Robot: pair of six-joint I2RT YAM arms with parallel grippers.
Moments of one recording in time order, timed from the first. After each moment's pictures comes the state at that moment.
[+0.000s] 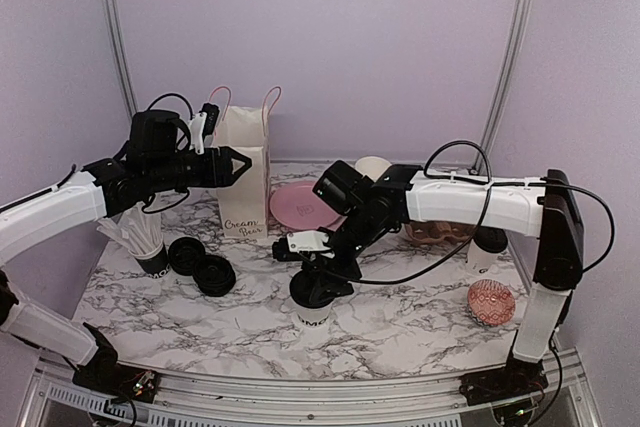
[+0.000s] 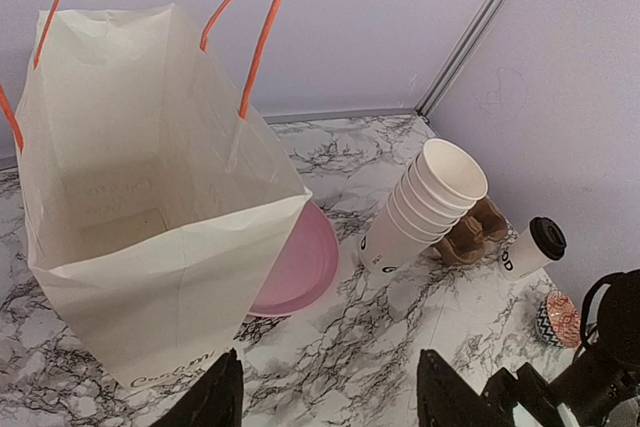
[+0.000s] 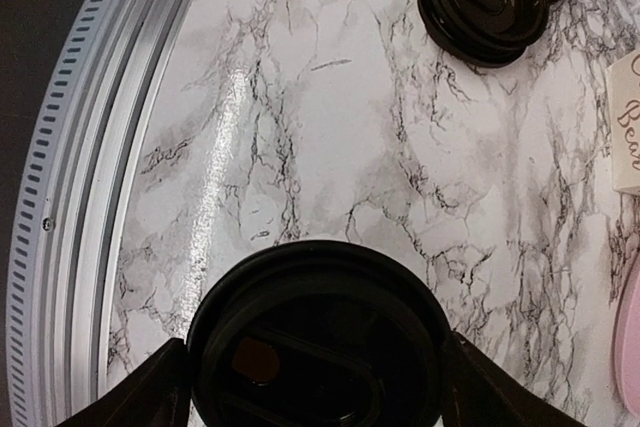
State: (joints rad) left arm -0.58 1.31 1.09 -0.16 0.13 -0.36; right arm 0.96 1.85 1.53 -0.82 -0.46 -0.70
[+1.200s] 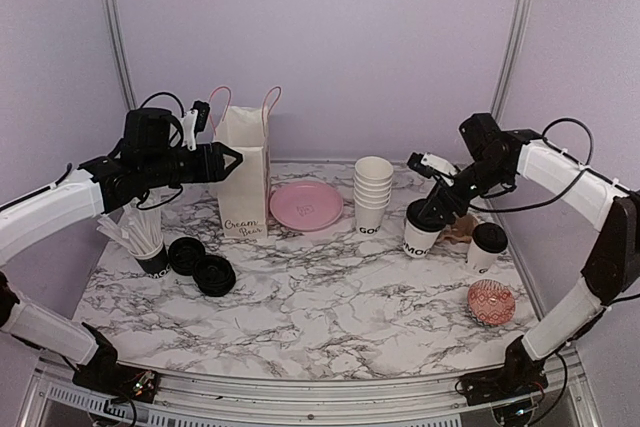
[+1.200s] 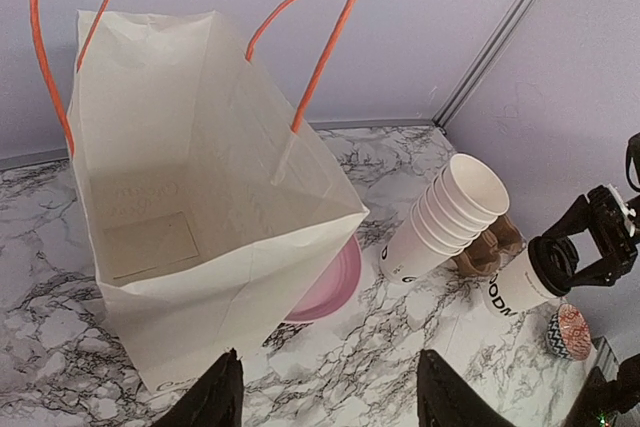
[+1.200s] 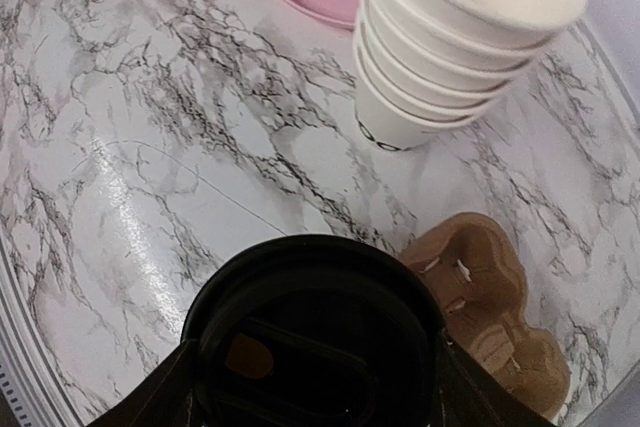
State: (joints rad) left arm -0.52 1.31 1.10 -0.16 0.15 -0.36; right arm 0.31 1.52 1.35 -0.94 -0.43 -0.66
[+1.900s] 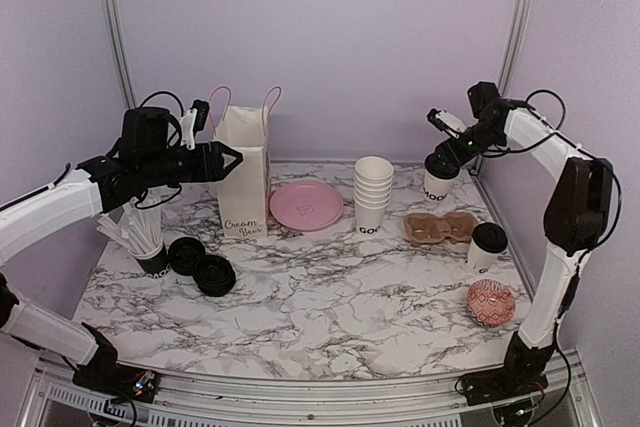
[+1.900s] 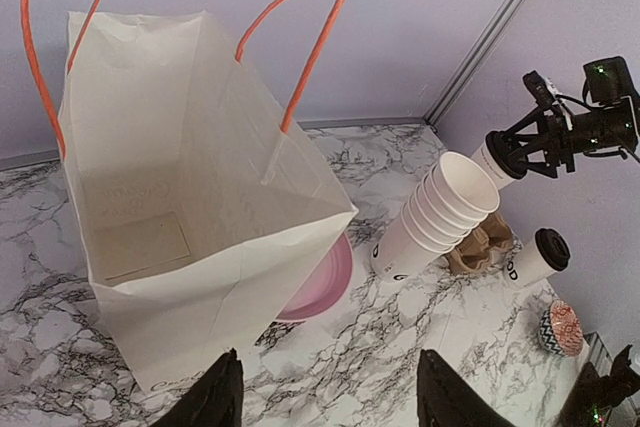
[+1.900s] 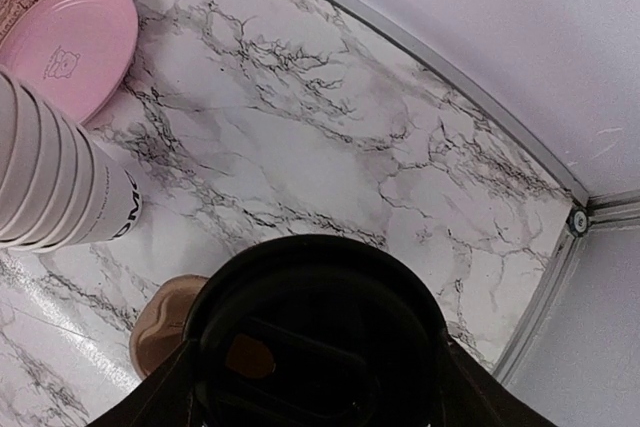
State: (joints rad) left arm -0.51 1.31 1.10 -0.16 0.18 -0.36; right arm 0.08 1.90 1.85 -0.91 -0.26 -0.50
